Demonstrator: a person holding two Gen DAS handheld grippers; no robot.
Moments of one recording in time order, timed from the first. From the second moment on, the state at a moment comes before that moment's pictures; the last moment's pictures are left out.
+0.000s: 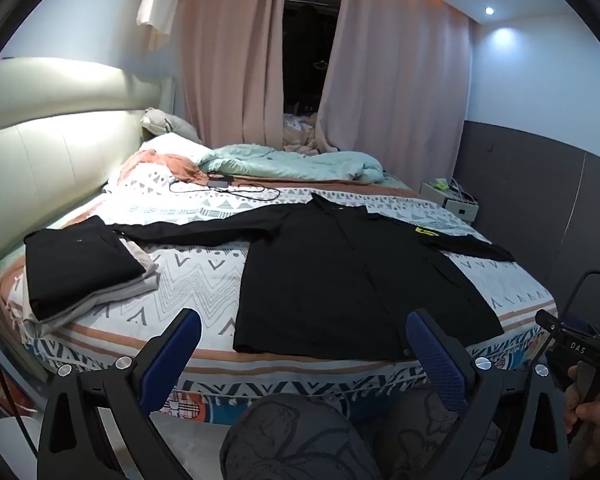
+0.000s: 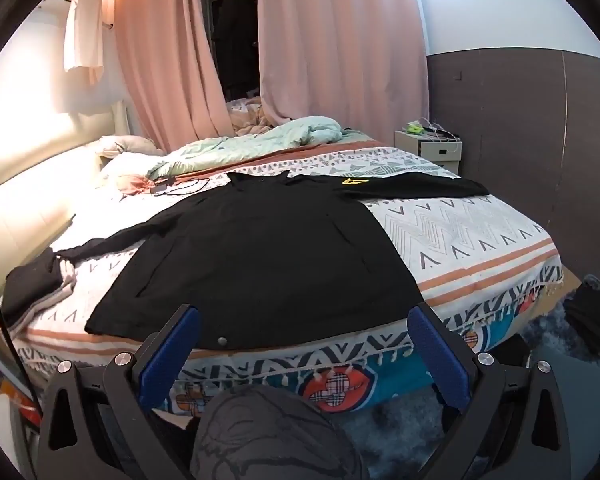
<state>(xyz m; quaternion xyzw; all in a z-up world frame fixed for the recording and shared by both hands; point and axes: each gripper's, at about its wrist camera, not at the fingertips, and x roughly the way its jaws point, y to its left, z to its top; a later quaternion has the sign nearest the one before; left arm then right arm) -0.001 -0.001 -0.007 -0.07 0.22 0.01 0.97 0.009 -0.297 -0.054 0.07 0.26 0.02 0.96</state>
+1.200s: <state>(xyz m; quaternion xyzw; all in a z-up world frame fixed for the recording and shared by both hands) -0.002 0.006 -0.009 -0.07 0.22 0.00 0.97 0.011 -0.294 -0.059 0.06 0.25 0.00 0.97</state>
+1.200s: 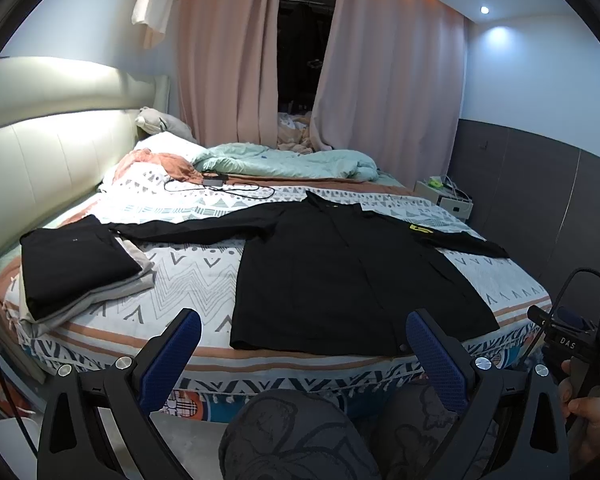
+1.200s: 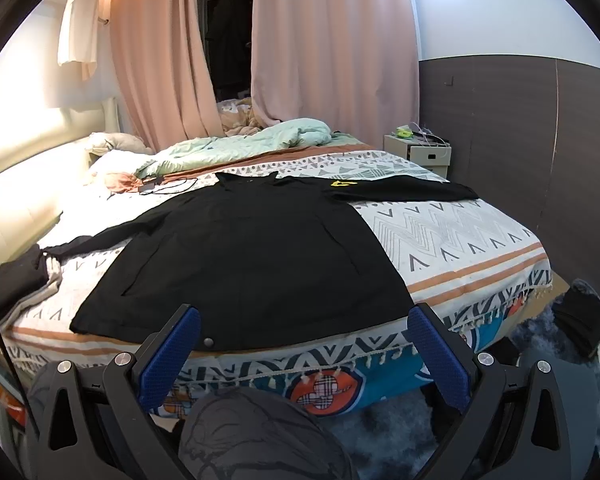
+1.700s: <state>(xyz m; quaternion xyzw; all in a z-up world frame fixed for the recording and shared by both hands) -0.002 -0.010 -0.010 -0.05 0.22 -0.01 0.97 0.009 -0.305 -0.065 0.07 0.25 0.00 0.97</state>
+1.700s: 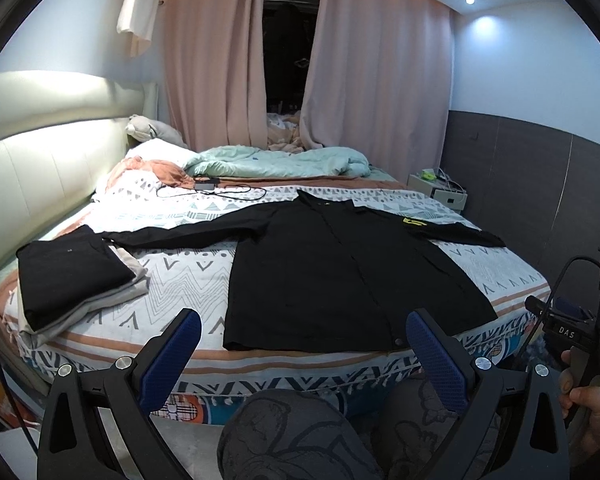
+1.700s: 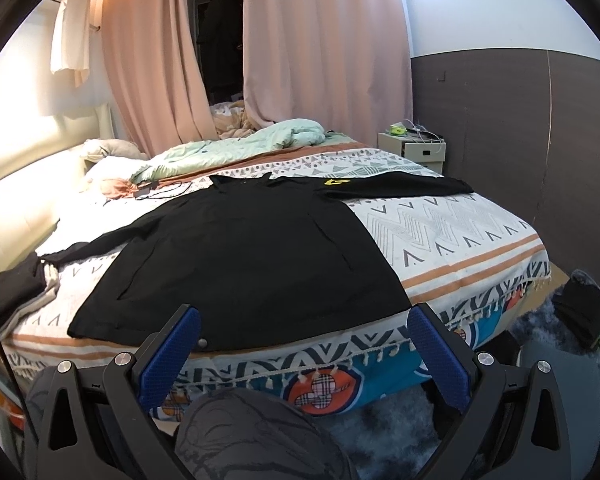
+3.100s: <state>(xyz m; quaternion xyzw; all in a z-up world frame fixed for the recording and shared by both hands) 0.090 0.049 -0.001 -0.08 0.25 0.06 0.96 0.128 -0.222 -0.025 0.05 0.24 0.07 0.97</state>
